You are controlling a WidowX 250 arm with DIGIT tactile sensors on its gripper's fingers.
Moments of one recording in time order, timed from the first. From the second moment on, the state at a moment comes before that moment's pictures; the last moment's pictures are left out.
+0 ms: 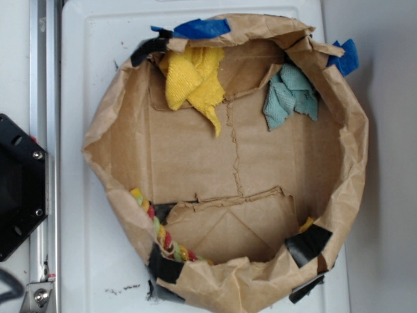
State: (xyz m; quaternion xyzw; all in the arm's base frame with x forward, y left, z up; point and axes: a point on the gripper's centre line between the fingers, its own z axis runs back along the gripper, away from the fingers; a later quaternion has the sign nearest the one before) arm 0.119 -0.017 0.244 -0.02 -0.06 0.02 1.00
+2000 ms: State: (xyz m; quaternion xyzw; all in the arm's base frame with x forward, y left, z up) arm 0.228 0.001 0.158 0.02 -0.12 0.39 0.92
